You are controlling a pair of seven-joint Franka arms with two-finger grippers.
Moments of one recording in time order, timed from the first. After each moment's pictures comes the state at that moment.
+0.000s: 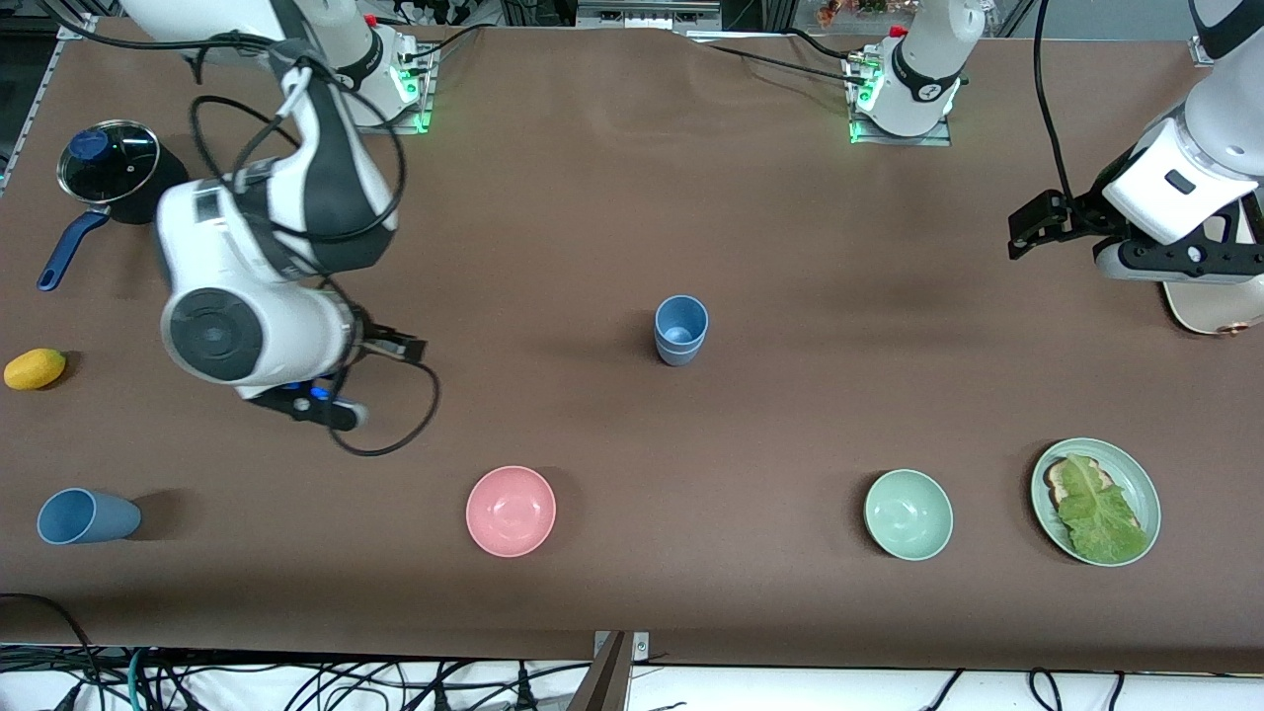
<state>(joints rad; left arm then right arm) -0.02 0.02 -0.08 -1.64 -0.01 1.61 -0.07 0.42 0.60 -0.20 -1.15 0.10 1.38 0.49</state>
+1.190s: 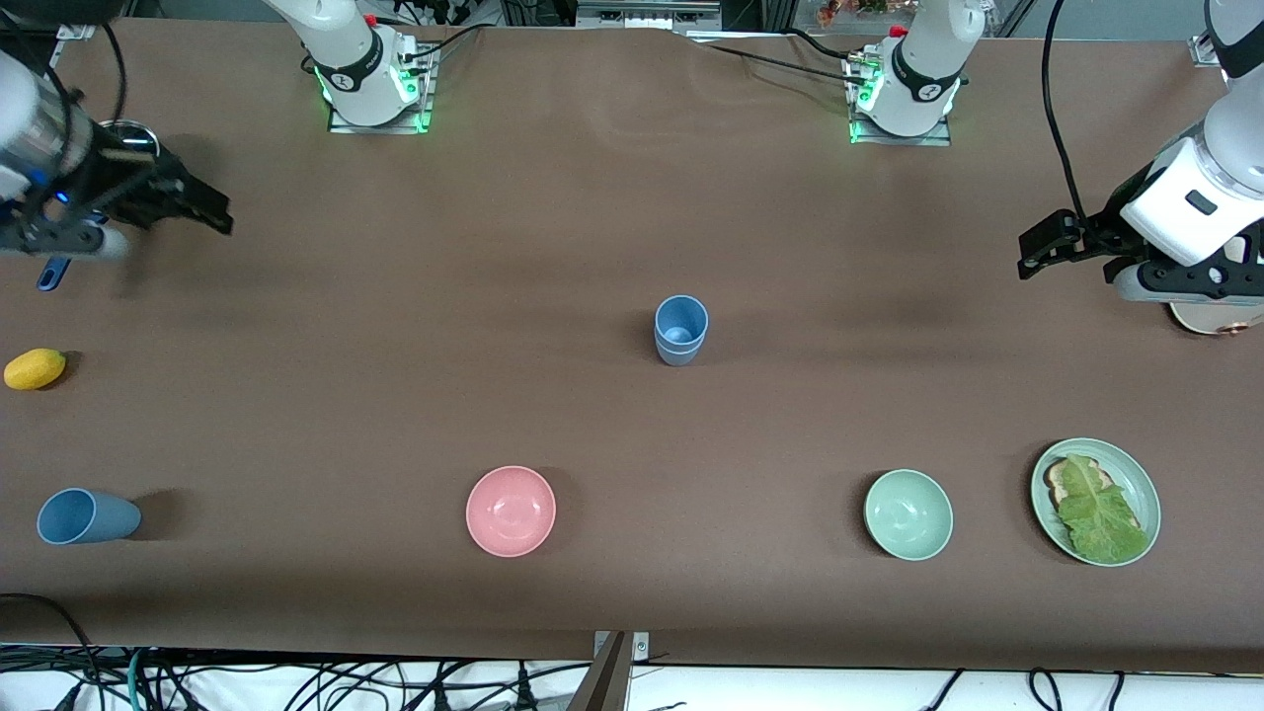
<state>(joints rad) -0.01 0.06 -0.07 -1.57 -0.01 1.61 -0.07 0.03 -0.07 0.01 -1.70 0.00 1.53 0.09</state>
